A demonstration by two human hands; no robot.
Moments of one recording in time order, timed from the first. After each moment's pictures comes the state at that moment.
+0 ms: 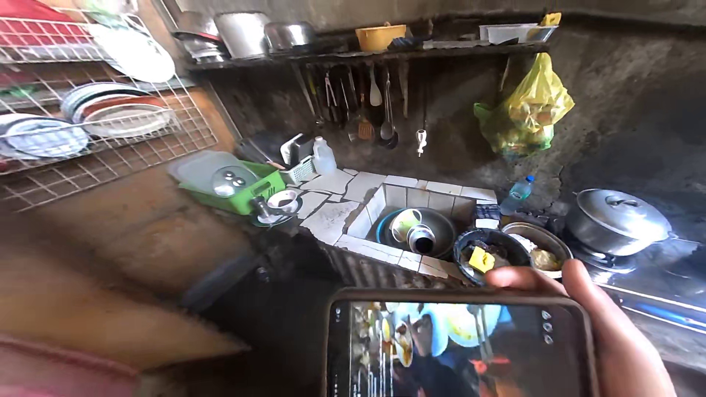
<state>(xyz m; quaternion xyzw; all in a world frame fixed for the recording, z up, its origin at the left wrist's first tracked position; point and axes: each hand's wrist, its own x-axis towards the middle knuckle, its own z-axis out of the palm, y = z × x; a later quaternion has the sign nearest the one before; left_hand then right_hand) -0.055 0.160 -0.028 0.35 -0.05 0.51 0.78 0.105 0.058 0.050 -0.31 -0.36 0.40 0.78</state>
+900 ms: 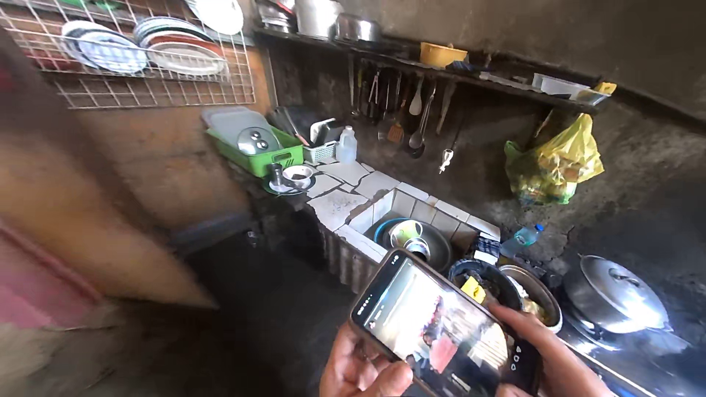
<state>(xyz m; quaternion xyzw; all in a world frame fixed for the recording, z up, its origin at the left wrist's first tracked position) -0.039 0.177 -0.030 0.35 0.01 0.55 0.76 0.117 0.043 0.041 -0.64 -0.56 0.15 0.51</state>
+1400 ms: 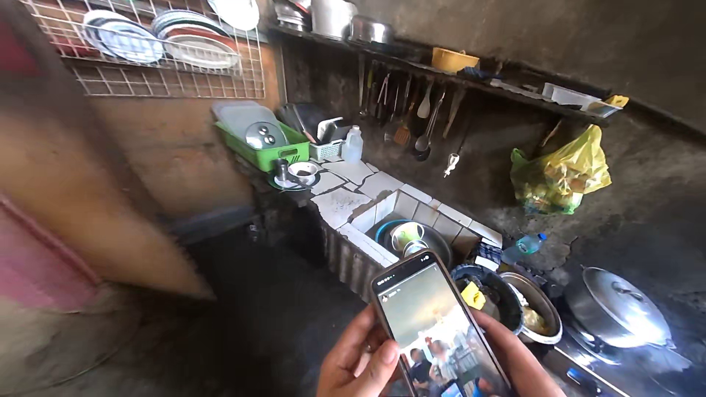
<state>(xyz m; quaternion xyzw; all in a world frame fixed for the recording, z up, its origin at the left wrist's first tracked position) -0.047 0.188 -0.032 0.37 0.02 0.51 0.78 0.106 0.057 0.022 -0.53 -0.52 0.34 0.58</state>
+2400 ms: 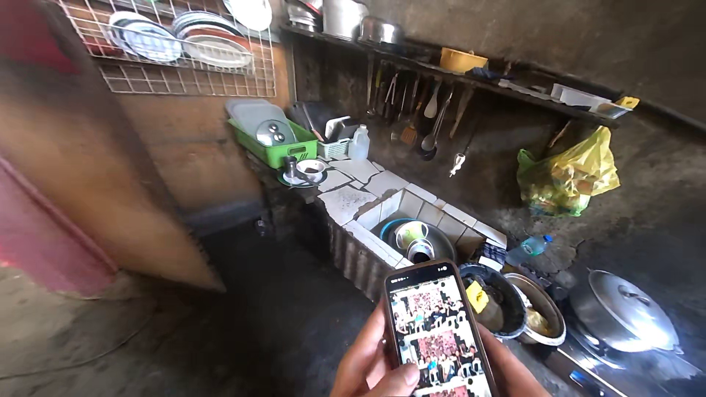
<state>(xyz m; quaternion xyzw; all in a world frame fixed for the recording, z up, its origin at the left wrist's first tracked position) -0.057 0.181 -0.033 0.44 -0.04 0.46 0.77 0.095 0.048 0.019 -0.49 -0.53 0.41 0.56</state>
